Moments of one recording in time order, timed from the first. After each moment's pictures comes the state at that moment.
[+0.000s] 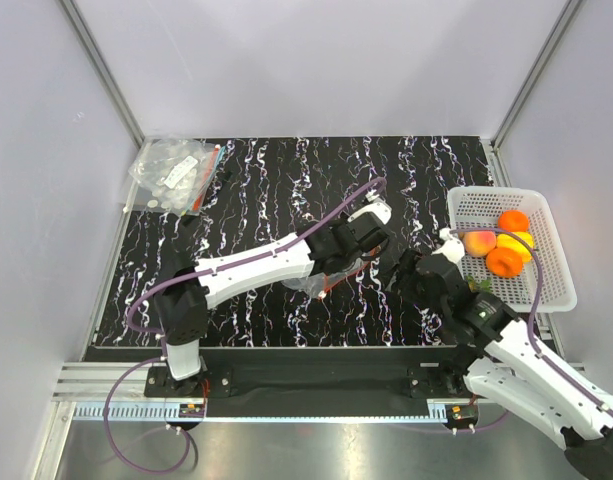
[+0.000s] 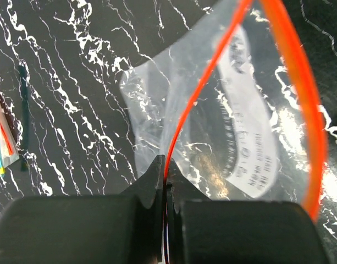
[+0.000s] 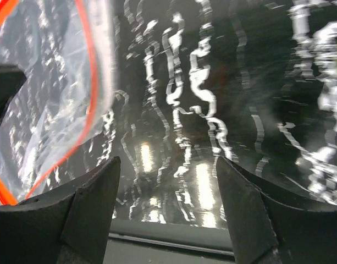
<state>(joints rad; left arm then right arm) -1.10 1.83 1.62 -0.73 -0.62 -0.16 0.71 0.69 0.62 -0.61 0.31 0.91</state>
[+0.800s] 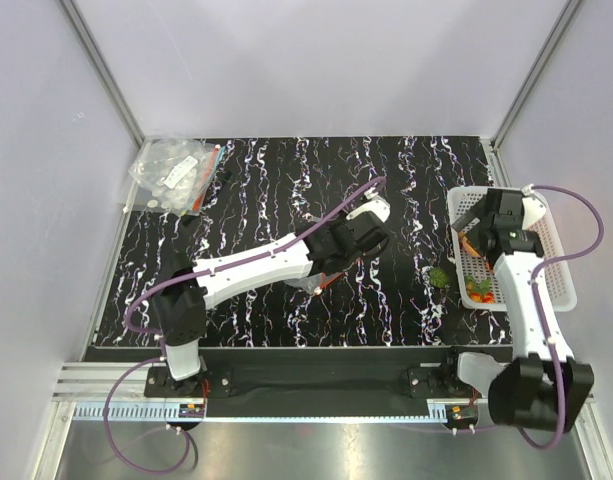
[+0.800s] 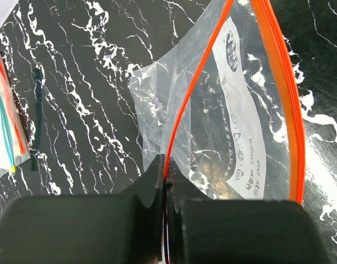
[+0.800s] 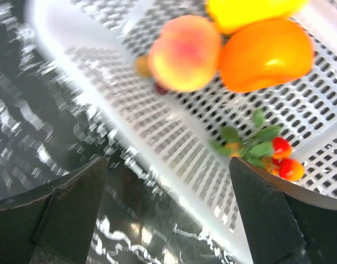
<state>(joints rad) -1.10 1.82 1.61 -0.71 -0.67 -0.15 -0.10 1.09 0.97 -0.71 0.30 0.67</state>
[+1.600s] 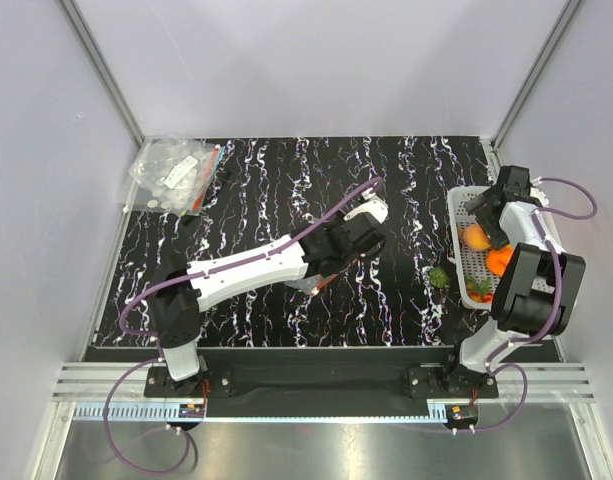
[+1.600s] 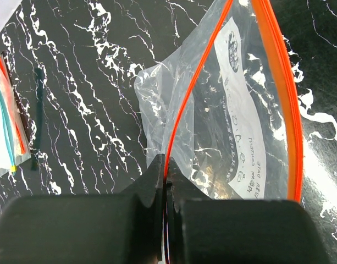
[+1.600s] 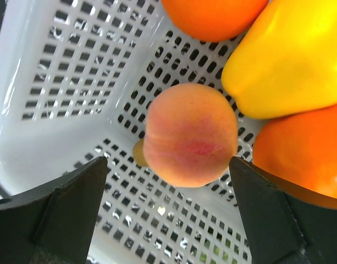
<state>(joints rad) -1.11 1.79 1.58 -0.69 -0.68 -0.15 -0.29 1.63 1.16 -0.50 0.20 0.75</state>
